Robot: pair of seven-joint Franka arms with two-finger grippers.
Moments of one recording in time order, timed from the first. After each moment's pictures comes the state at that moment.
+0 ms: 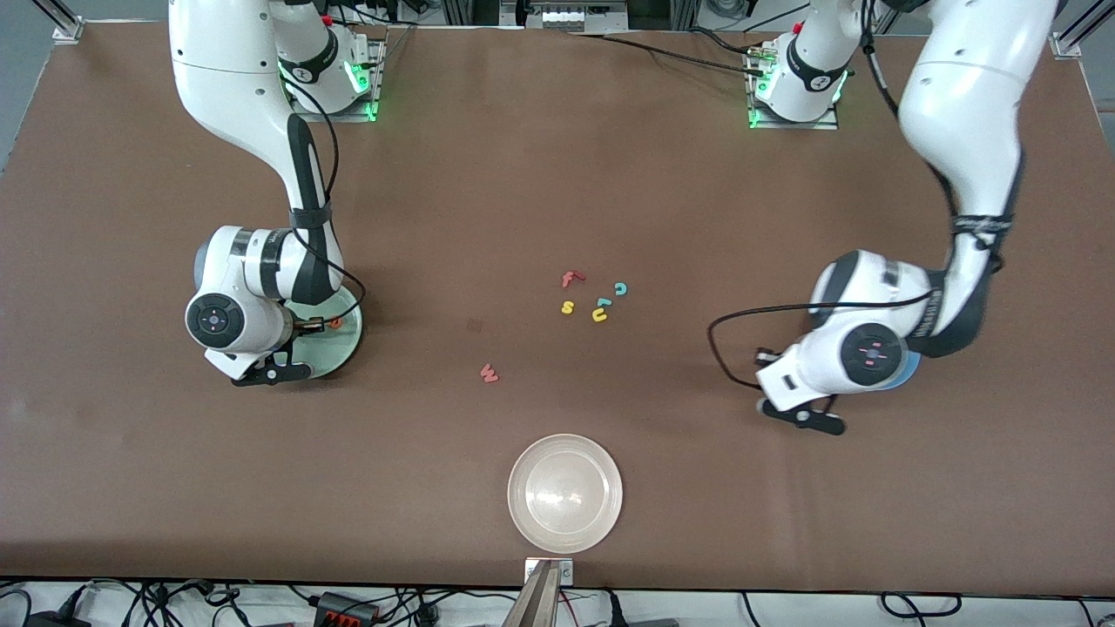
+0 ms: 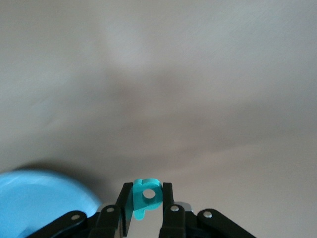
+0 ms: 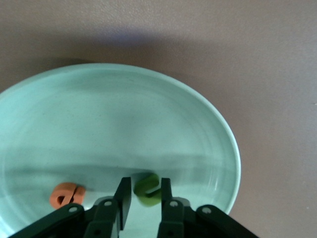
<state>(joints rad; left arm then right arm) 0.06 0.69 -0.30 -1.48 0.25 1.88 -0.04 0.67 0.72 -0.62 -1.81 0.28 2.14 -0.20</state>
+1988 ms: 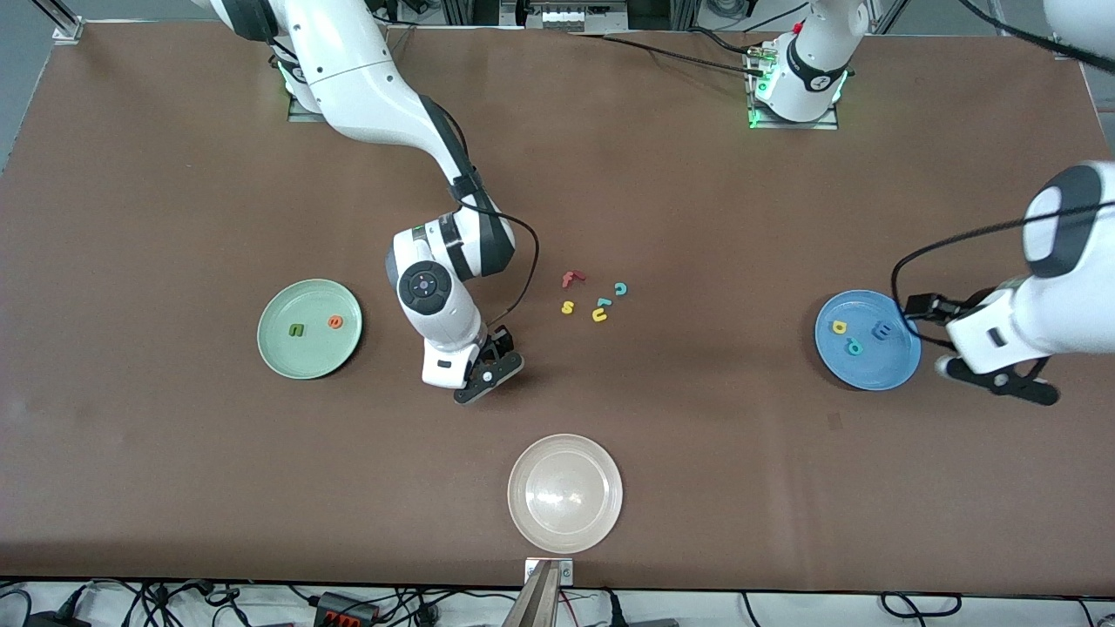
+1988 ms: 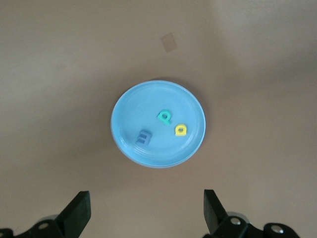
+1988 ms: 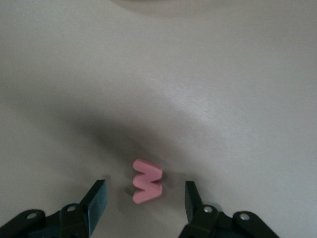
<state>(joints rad) 0.30 0.44 -0.37 -1.36 0.26 1.52 0.20 0.78 0.90 -0.30 -1.42 0.35 2.41 -0.26</state>
